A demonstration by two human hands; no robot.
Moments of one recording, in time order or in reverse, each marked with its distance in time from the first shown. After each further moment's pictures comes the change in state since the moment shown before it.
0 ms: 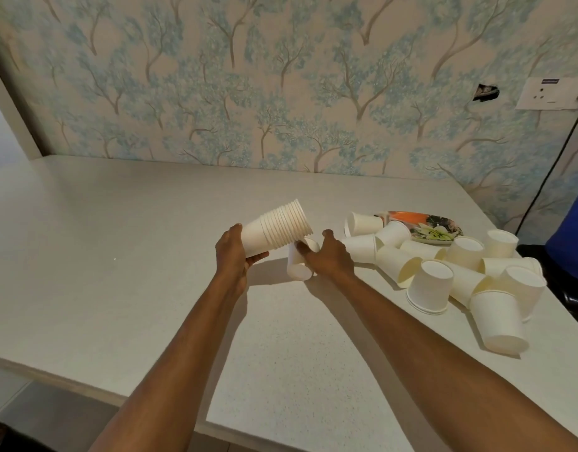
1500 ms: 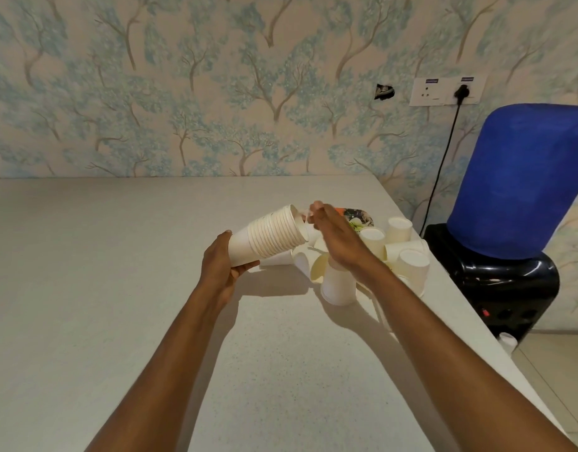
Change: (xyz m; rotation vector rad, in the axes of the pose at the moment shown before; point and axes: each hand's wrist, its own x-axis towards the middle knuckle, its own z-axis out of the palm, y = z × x) left_hand -0.037 -0.045 0.113 -0.033 -0.239 -0.125; right_hand -0.048 0.072 -0.166 0.459 0.043 -0.204
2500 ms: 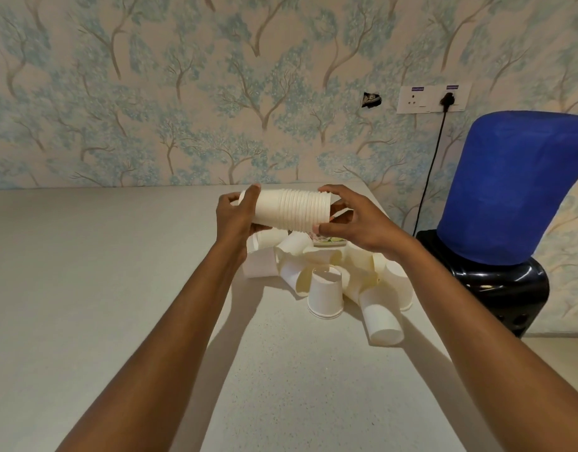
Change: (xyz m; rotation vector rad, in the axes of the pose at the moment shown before) left_hand 0.018 0.043 0.097 0.129 -0.040 0.229; right_hand 0.028 -0.003 -0.083 -0.218 -0.074 -0.132
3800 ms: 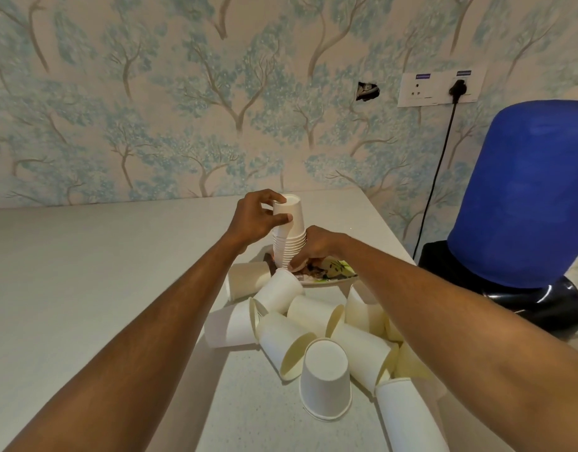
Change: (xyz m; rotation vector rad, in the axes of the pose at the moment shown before) left_hand 0.164 -0.060 0.089 0.715 -0.408 0.320; right_hand 0.196 0.146 0.040 -0.198 -0.343 0.425
